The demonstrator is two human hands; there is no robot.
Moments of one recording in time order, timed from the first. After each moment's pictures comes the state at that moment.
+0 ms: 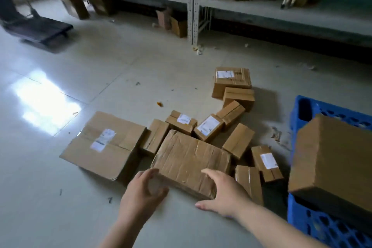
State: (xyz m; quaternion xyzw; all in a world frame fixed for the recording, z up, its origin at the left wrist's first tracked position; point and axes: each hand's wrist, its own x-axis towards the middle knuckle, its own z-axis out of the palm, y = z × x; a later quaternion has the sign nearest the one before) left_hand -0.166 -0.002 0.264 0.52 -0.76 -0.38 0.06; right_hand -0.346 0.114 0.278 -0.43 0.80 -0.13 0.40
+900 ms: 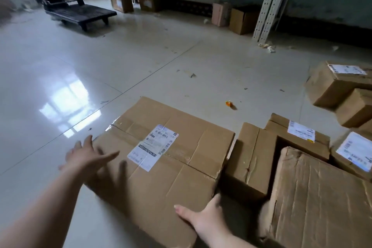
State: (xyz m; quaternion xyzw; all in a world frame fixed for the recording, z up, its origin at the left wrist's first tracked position) left_hand 0.062 -0.485 -0.116 0.71 -0.67 -0.22 0.03; right_hand -0.141 -0.252 -0.131 -0.17 0.78 -0.35 0.48
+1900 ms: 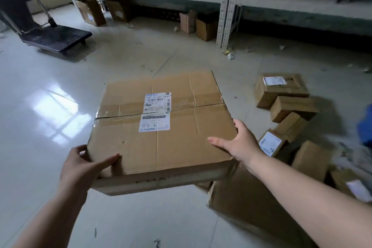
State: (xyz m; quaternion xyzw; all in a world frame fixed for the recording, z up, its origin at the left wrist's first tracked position) left_hand -0.019 -0.349 0.254 0.65 -0.55 -0.45 0.26; right_hand -0.303 -0.187 0.244 -0.24 0.79 -0.45 0.33
